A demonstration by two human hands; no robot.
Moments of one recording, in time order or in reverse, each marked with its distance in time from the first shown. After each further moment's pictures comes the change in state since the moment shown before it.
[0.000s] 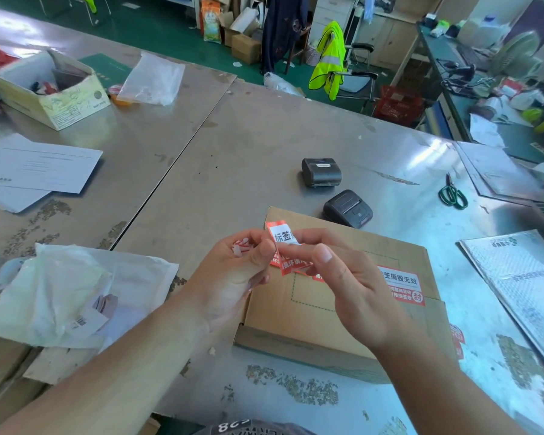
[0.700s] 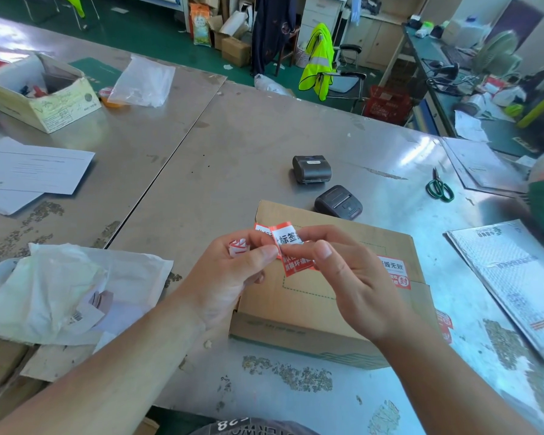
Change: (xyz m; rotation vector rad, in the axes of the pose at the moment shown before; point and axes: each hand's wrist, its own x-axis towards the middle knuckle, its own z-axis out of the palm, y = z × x) left_hand -0.020 0.007 0.017 0.109 -0.062 0.022; right_hand -0.021 -0.004 -0.011 -0.196 0.077 -0.034
